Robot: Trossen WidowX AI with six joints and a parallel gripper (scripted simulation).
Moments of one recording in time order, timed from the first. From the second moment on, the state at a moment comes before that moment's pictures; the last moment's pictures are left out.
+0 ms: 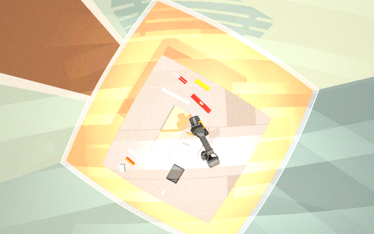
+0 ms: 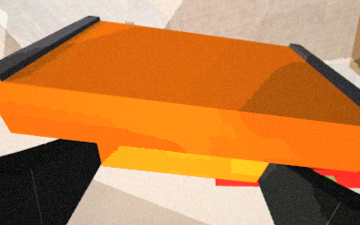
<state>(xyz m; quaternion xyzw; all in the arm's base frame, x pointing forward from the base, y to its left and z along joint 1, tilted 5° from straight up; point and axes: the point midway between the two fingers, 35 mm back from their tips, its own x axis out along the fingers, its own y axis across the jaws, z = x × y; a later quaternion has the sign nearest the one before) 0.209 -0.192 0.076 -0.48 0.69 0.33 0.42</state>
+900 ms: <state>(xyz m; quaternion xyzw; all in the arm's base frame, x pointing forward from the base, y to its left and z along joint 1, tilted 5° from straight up) 0.211 -0.187 0.074 -0.51 0.73 0.28 0.35</state>
